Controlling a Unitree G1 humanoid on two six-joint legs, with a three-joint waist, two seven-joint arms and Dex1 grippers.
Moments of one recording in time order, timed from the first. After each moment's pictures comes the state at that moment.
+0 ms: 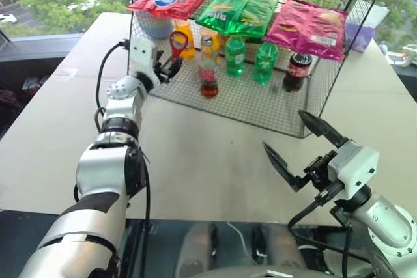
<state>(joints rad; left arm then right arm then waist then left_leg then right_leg) -1.07 0.47 0.20 1.23 -0.07 -0.28 -0.59 0.24 -0.40 0.07 -0.97 0.22 0.23 0.39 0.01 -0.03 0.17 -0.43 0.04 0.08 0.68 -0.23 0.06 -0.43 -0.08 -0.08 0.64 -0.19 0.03</state>
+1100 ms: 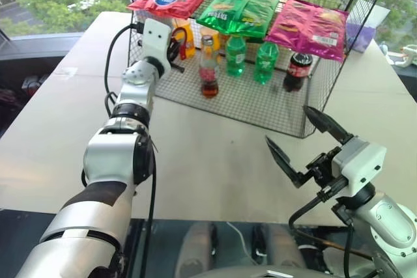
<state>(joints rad) -1.23 0.42 0.14 1.31 0.06 -0.28 -0.37 0.22 -0.43 0.09 -1.00 0.22 0.28 0.31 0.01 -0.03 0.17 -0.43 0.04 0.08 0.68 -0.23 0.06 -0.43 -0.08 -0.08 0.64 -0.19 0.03</state>
